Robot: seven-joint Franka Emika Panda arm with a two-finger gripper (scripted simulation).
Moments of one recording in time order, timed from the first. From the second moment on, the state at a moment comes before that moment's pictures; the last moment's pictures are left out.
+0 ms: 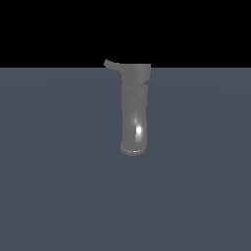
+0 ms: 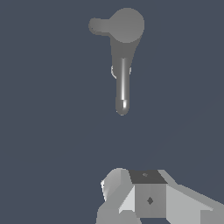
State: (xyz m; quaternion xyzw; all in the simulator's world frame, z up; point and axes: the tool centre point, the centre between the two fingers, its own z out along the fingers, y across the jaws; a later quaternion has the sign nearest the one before) arm -0.261 -0.013 0.490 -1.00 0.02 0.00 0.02
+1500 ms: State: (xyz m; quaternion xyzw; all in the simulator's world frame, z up) arm -0.202 0.047 0.443 -0.98 0.21 0.00 0.02
